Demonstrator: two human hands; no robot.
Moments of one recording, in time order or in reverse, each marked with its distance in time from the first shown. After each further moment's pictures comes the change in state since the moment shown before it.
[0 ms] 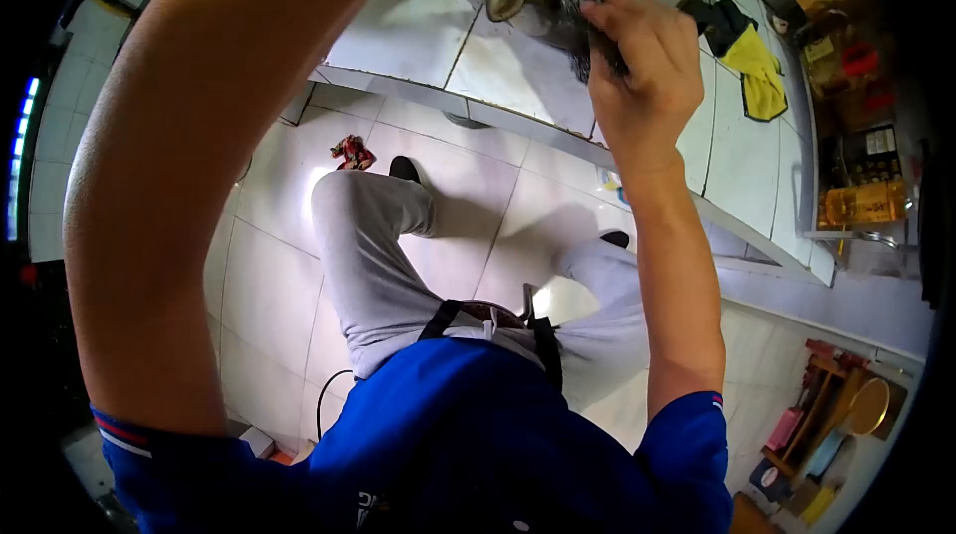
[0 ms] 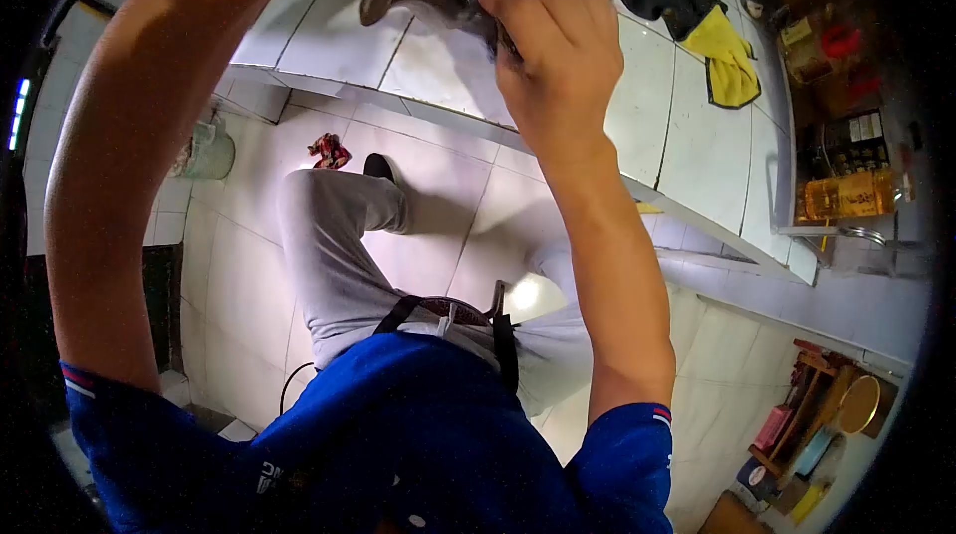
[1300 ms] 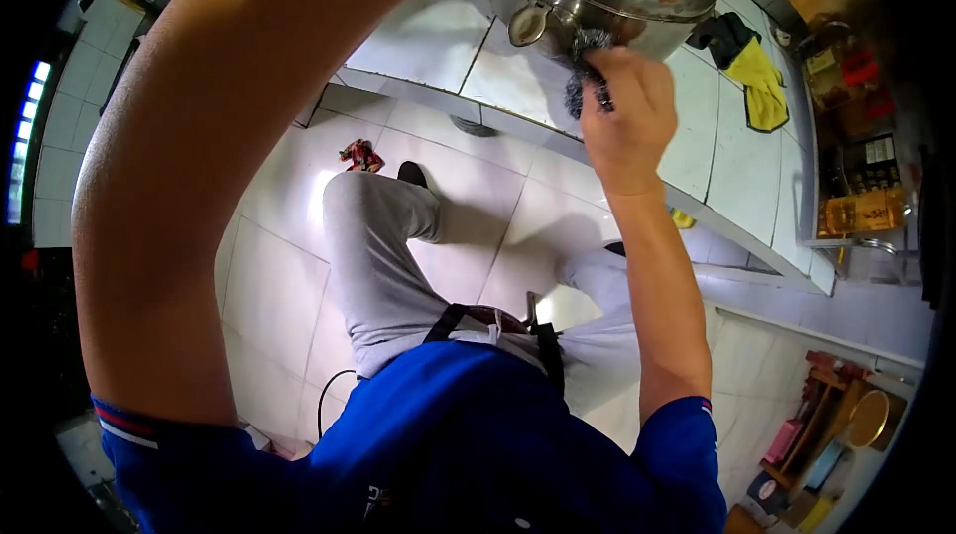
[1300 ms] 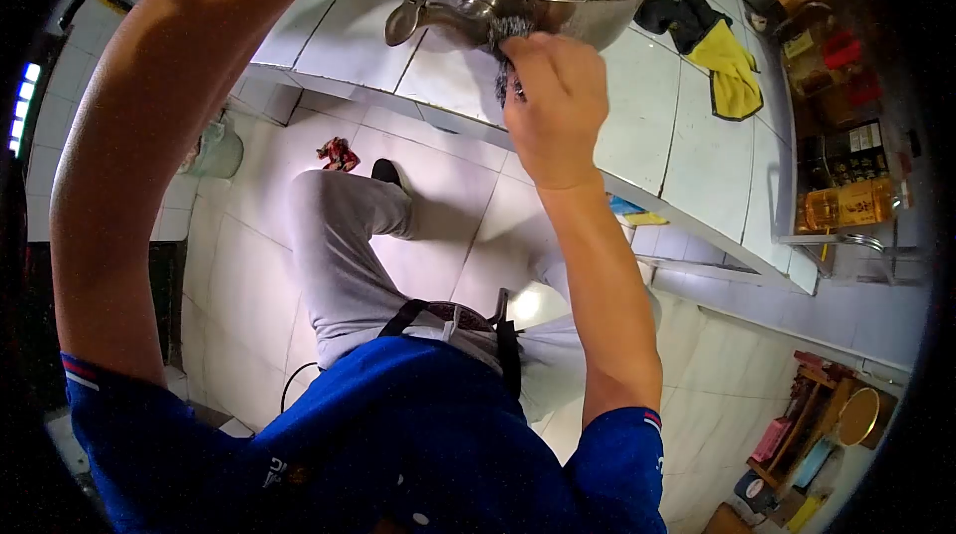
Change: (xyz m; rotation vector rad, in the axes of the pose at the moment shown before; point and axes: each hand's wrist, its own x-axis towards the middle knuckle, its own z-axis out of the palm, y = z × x) left_hand 0.000 0.004 -0.004 0.005 -0.067 0.031; right_hand -0.034 -0.011 0.004 -0.081 -0.004 0.080
